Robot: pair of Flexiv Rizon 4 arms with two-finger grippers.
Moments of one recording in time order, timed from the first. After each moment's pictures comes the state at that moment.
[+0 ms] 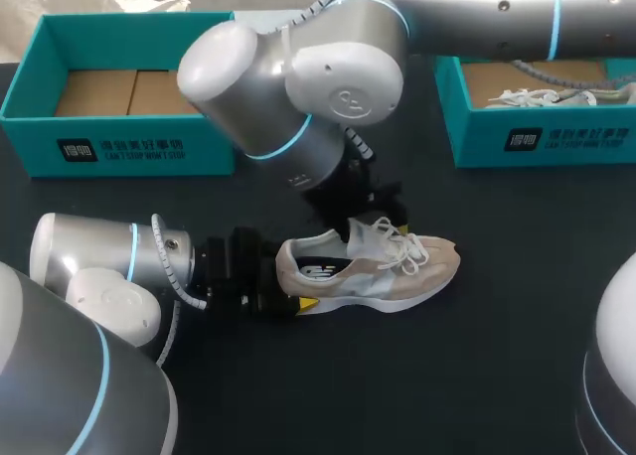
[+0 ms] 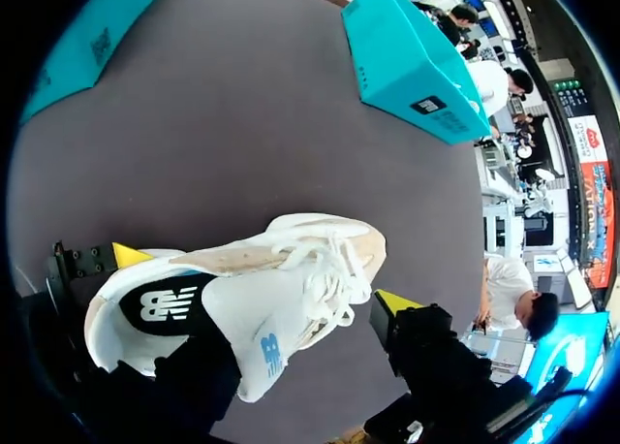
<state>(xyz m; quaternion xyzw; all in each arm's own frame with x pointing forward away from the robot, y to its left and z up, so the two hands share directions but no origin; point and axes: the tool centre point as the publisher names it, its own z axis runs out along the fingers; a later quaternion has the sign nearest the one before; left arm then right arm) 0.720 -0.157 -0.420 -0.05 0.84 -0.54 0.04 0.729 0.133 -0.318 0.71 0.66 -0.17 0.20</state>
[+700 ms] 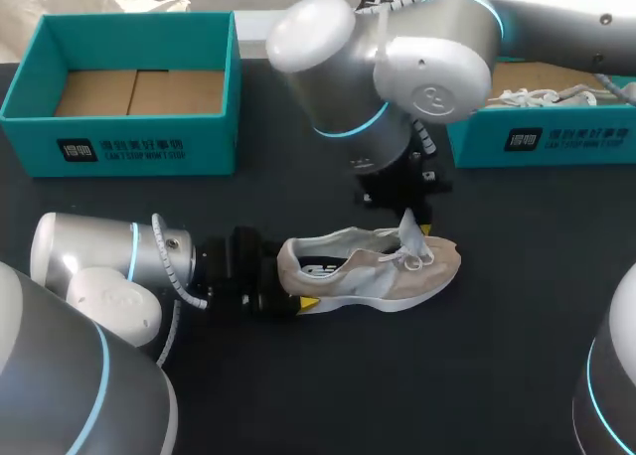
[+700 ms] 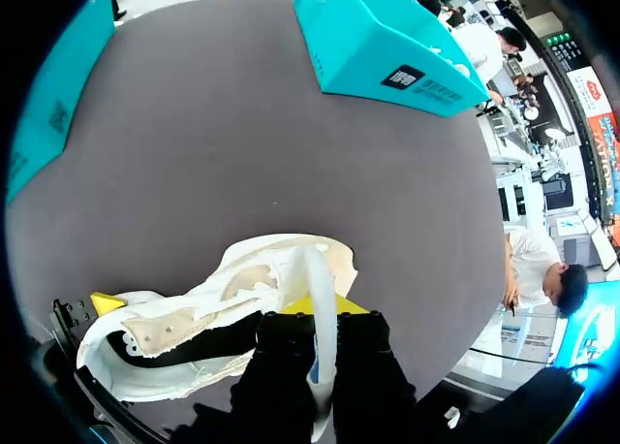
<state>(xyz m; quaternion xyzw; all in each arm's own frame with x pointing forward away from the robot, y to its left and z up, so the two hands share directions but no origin) 0.721 -0.158 -0.418 -0.05 0.84 -0.54 0.04 0.743 0.073 -0.324 0.77 0.60 -0.13 0.17</state>
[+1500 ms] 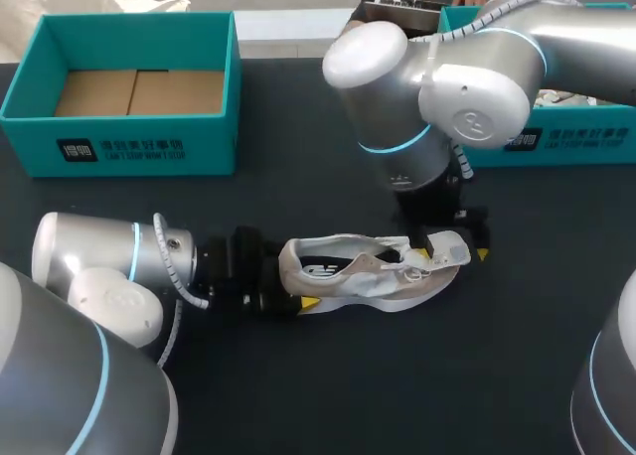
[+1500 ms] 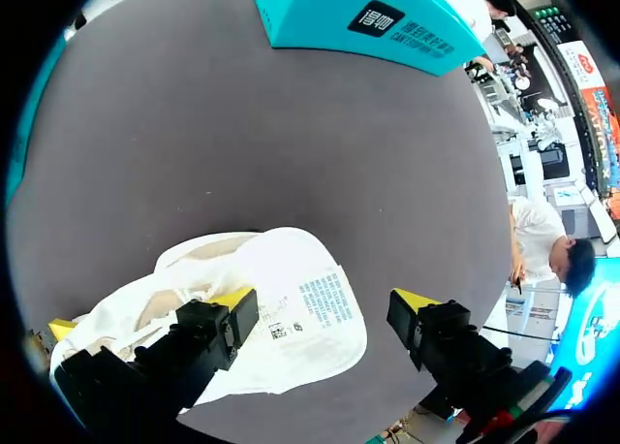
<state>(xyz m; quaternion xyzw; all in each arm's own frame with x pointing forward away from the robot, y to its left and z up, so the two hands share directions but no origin) 0.721 -0.160 -0.419 -0.05 0.84 -0.54 0.04 0.728 0.025 -0.367 0.80 0.56 -0.16 0.14</state>
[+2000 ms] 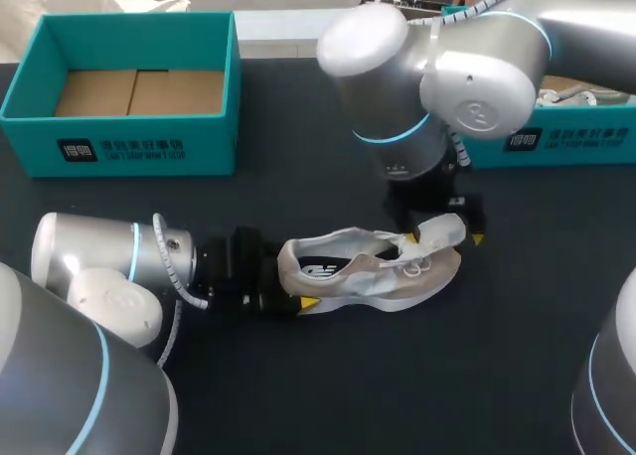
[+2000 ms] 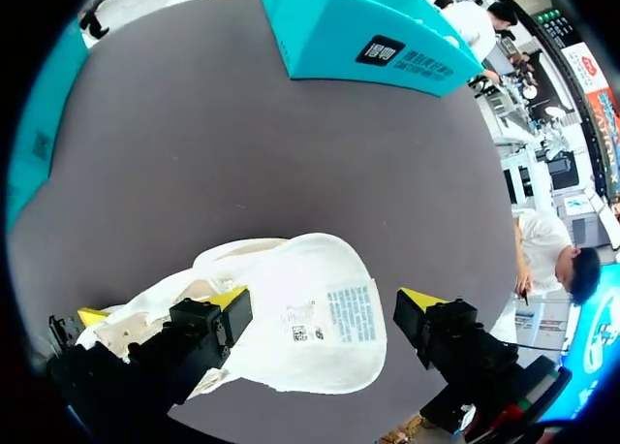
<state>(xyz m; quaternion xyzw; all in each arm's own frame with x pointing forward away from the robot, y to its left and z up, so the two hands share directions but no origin) 0.721 -0.159 -0.419 -0.05 0.84 -0.54 0.04 0.740 0.044 -0.336 0.79 0.58 -0.11 0.15</state>
